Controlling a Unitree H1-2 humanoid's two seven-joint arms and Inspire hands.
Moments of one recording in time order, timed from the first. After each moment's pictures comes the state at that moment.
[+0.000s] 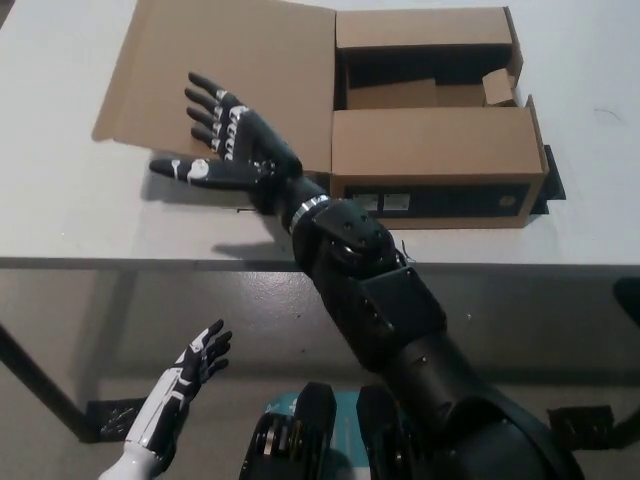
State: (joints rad) left_arm -0.02 0.18 -0.05 0.16 -0.05 -0.25 -0.19; right_arm -0.97 0.24 0.15 0.88 0.31 -0.07 0.12
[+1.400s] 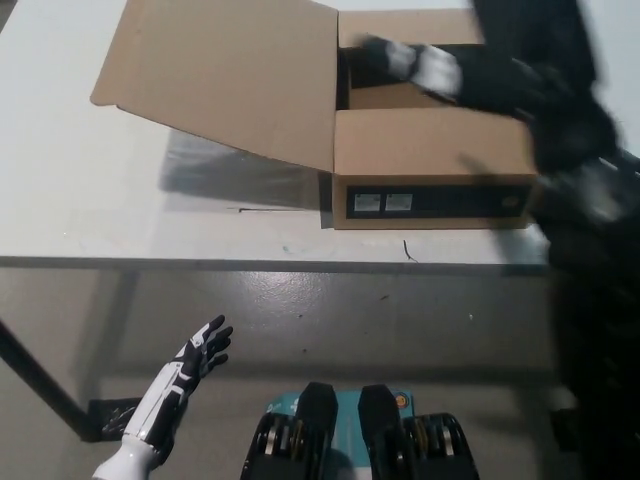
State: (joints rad) left_arm -0.04 0.19 -0.05 0.17 -0.04 -0.25 -0.21; right_arm -0.68 -0.08 -0.01 -0.35 0.22 0.07 0.13
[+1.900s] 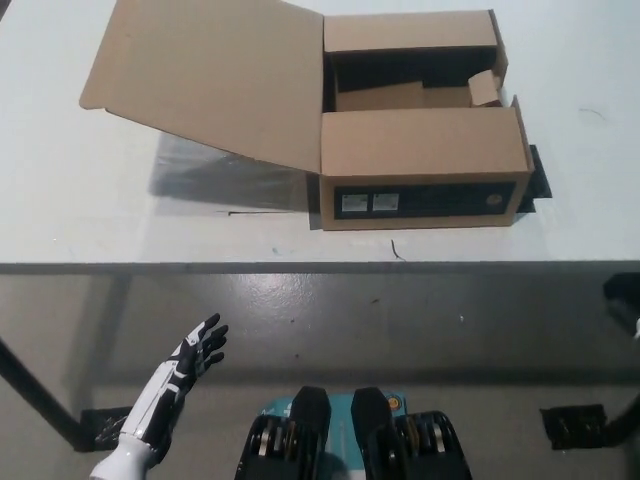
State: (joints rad) left_arm -0.04 0.19 -0.04 0.17 -0.05 -0.25 -0.21; right_arm 0.00 -0.18 -0.19 -0.50 0.26 -0.07 0.14
